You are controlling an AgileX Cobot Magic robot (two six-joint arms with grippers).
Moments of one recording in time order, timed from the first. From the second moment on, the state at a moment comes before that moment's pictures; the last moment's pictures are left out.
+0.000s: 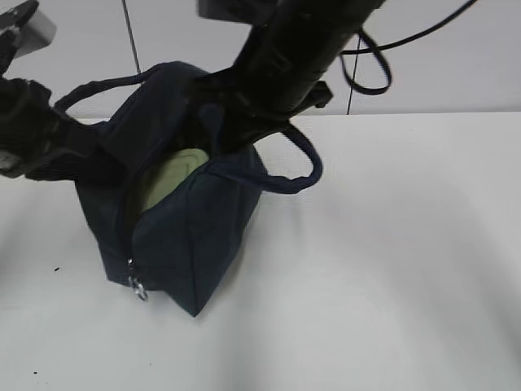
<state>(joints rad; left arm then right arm) -0.25 1.41 -1.01 -0.70 0.80 0.61 0.52 1.80 -1.61 0.31 0.93 -0.03</state>
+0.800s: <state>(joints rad) -0.41 1.59 -1.14 -0.73 0.80 0.55 0.41 1.60 -1.26 0.38 0.76 -0.20</state>
